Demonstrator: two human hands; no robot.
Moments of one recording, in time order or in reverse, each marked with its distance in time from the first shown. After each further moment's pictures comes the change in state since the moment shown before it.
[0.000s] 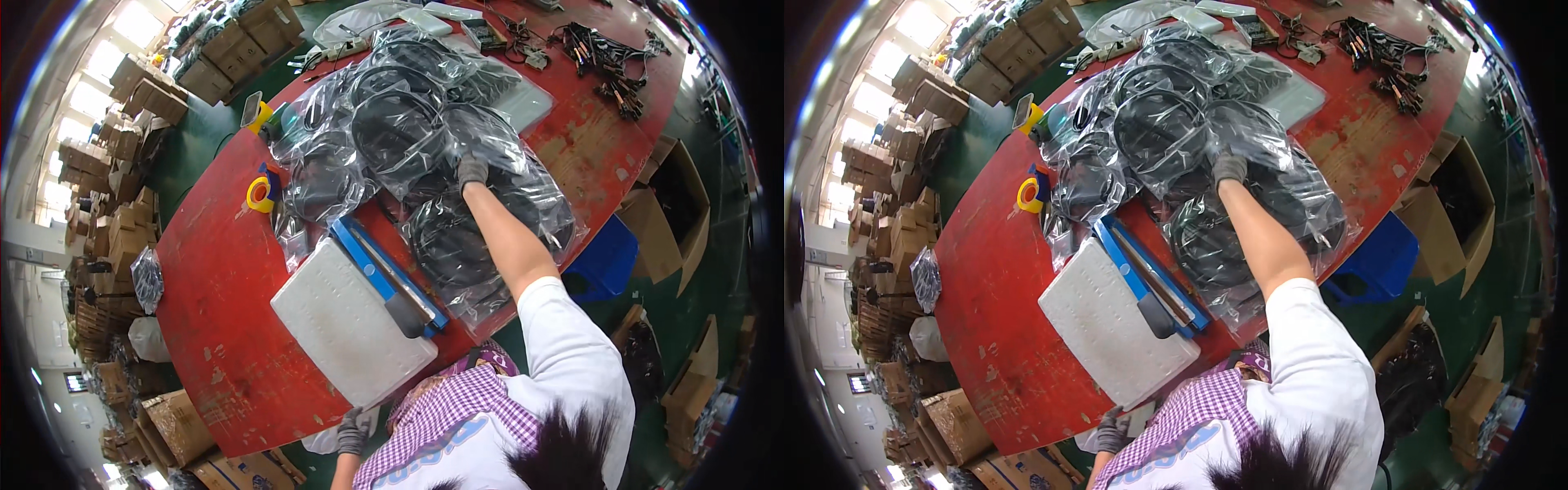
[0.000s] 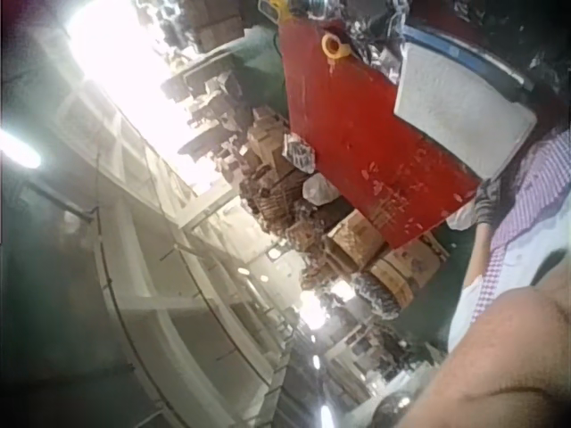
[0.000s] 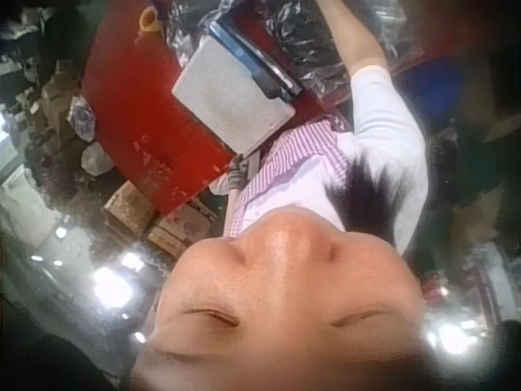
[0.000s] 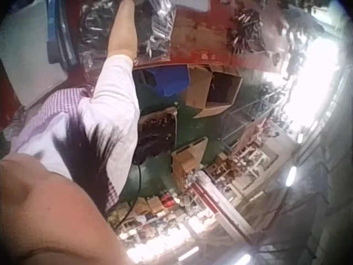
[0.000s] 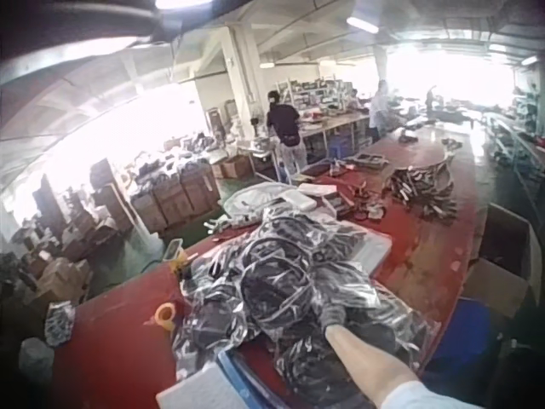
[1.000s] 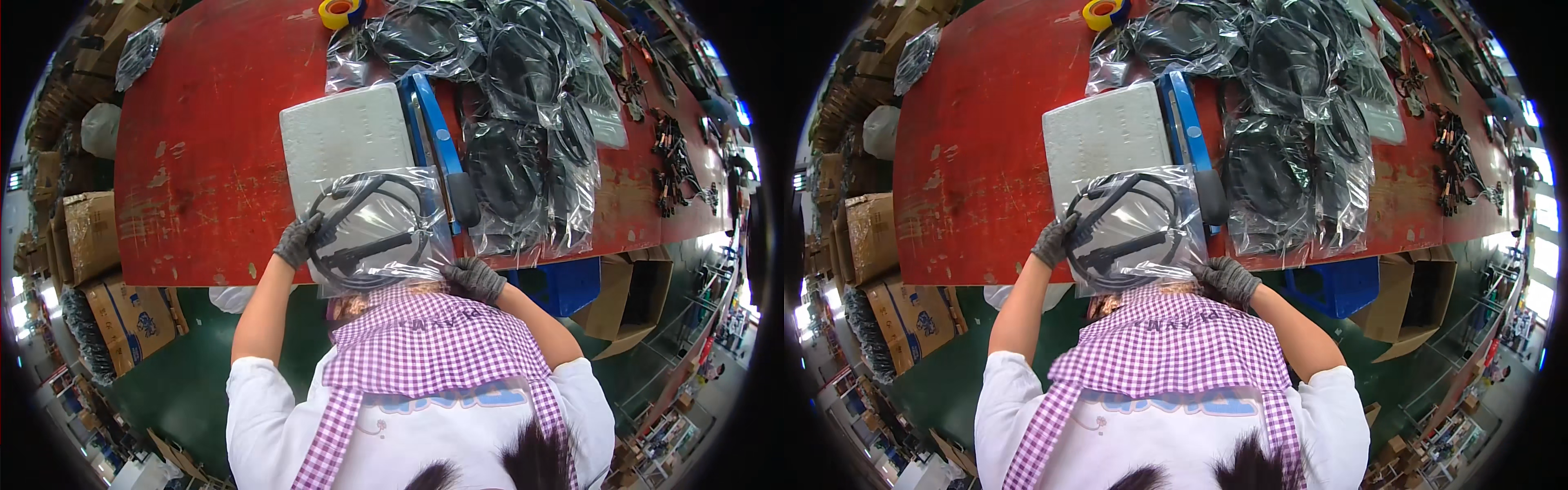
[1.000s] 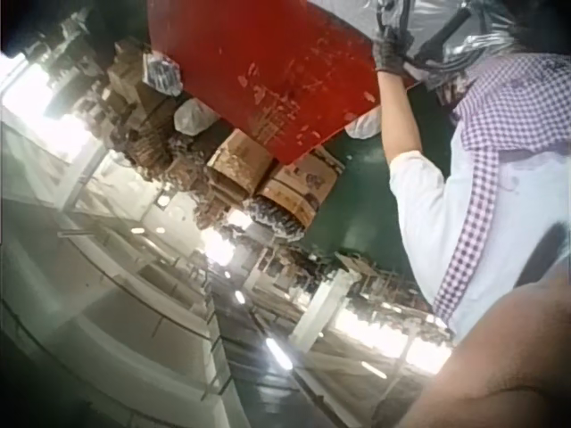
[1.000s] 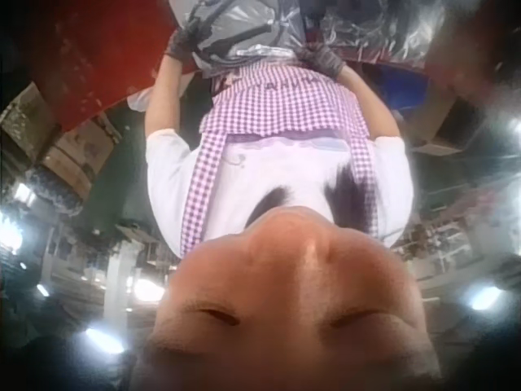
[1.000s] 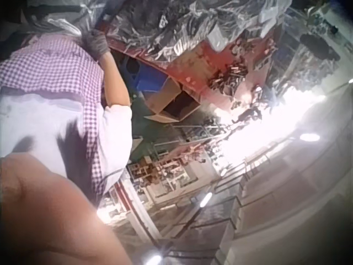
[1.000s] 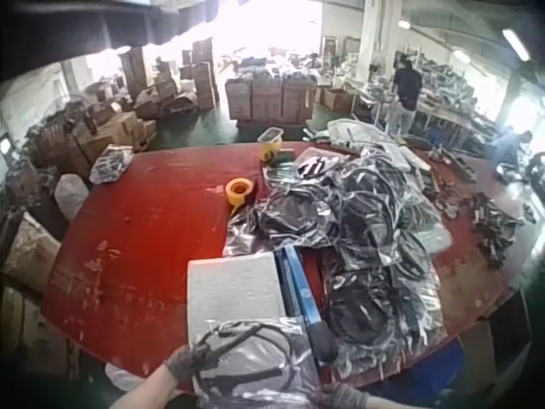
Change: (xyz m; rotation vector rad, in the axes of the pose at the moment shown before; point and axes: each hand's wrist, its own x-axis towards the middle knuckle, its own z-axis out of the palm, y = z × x) left_hand 0.123 -0.017 -0.032 -1.645 -0.188 -0.435; right_hand -0.374 0.108 -0.127 -0.142 -1.450 0.113
